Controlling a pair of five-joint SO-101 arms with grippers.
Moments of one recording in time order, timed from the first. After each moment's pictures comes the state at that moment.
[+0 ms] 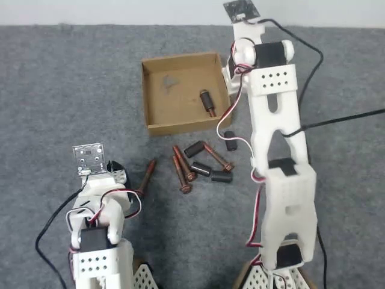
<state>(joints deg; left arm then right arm) -13.2 -96.0 97.8 51.0 6.7 -15.7 34.1 -58.0 100.6 6.3</state>
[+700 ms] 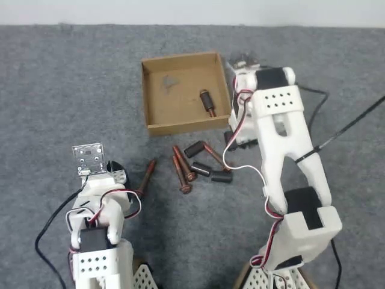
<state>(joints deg) -13.2 -96.0 97.8 51.0 6.7 -16.0 9.8 -9.7 99.4 6.5</state>
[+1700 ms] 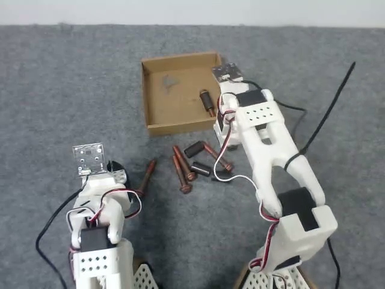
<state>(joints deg) -13.2 -96.0 97.8 51.0 6.7 -20.6 10.0 5.2 73.0 3.0</state>
